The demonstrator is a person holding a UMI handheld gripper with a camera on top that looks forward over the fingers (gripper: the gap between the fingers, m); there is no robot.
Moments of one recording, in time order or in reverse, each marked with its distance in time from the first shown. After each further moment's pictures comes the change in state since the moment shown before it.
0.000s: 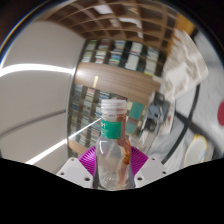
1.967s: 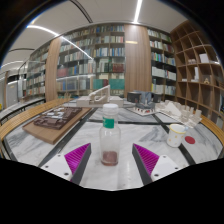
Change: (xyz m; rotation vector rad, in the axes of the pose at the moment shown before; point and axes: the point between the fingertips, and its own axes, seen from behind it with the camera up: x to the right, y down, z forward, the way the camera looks) arm 0.093 0.337 -0.105 -0.334 0.535 -1.185
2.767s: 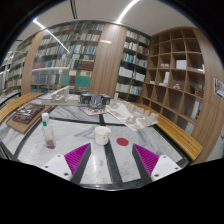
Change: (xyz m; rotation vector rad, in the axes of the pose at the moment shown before) arm 0.268 -0.060 -0.206 -0.070 0.336 -0.061
